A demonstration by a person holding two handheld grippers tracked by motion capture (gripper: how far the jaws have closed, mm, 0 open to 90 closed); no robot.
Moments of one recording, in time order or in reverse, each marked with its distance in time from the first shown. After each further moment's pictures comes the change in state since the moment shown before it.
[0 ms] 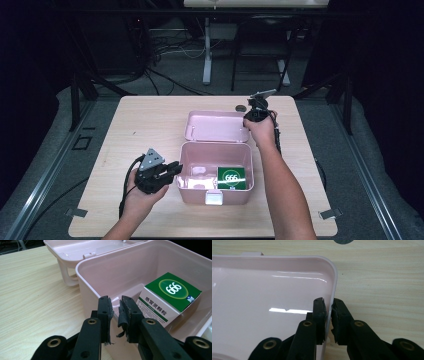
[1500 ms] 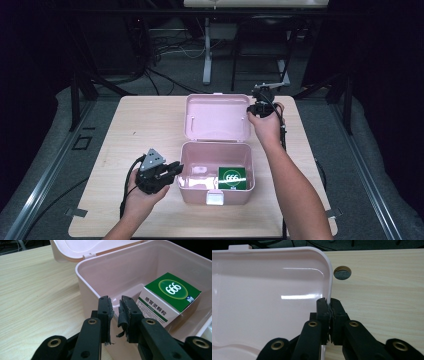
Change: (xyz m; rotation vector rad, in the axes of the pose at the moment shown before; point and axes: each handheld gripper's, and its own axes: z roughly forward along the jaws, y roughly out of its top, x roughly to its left) left arm -0.001 0.000 0.001 -0.002 -0.001 0.001; right arm 0.015 -0.001 -0.061 -0.228 0.004 -0.076
